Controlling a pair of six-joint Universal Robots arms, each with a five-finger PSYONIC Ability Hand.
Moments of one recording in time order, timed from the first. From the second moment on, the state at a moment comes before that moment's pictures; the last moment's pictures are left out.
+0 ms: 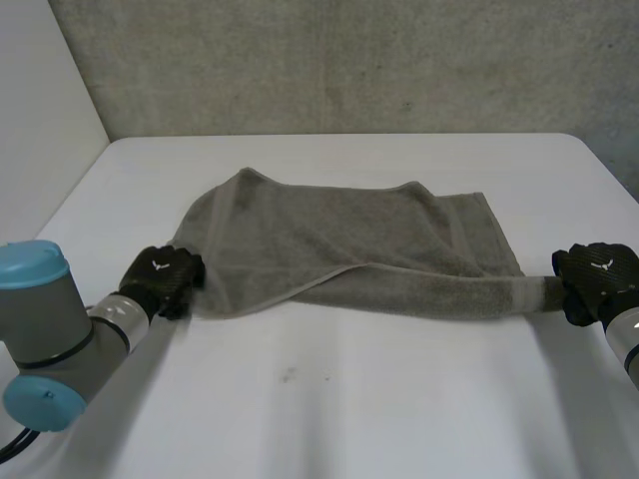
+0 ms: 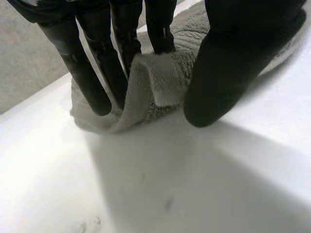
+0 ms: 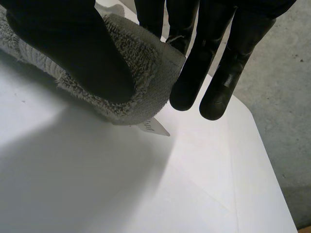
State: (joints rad) left arm 4.54 -2.12 -1.77 3.53 -1.32 3.52; right arm 1.52 -1.31 2.02 -0.42 1.35 2.64; left_hand 0.81 0.81 0.81 0.81 0.66; right_hand 0.97 1.18 1.18 1.19 0.98
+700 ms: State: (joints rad) left arm 4.49 -2.08 -1.81 3.53 -1.31 3.53; right arm 1.52 -1.31 2.03 -0.42 1.35 2.63; left_hand 0.85 0.85 0.85 0.85 0.67; right_hand 0.97 1.18 1.18 1.19 0.98
